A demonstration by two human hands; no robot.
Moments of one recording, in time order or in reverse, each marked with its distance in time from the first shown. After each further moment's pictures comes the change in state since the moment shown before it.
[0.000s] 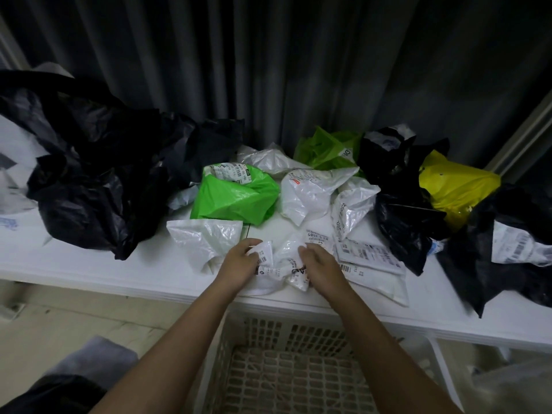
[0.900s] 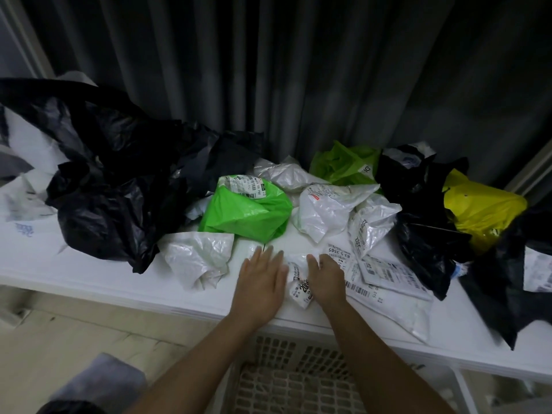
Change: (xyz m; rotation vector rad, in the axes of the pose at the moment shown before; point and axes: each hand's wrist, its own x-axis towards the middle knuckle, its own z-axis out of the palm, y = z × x) left_hand -0.004 -0.019 -0.001 0.698 0.056 0.415; right_hand 0.039 -0.002 0.043 -0.257 0.298 0.031
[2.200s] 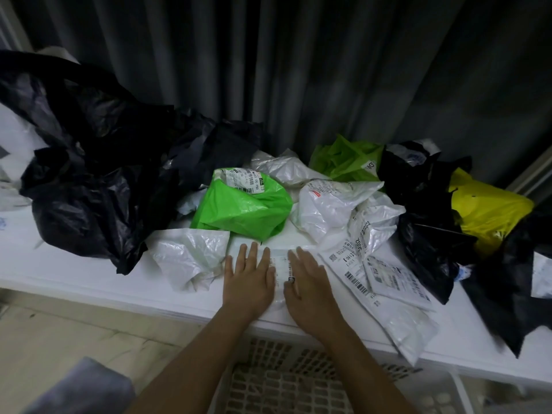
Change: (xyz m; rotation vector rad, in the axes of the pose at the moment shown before) left_hand 0.026 -0.032 0.028 0.361 -0.109 -0.113; right_hand -0.024 0.011 0.012 -0.338 -0.215 -0.533
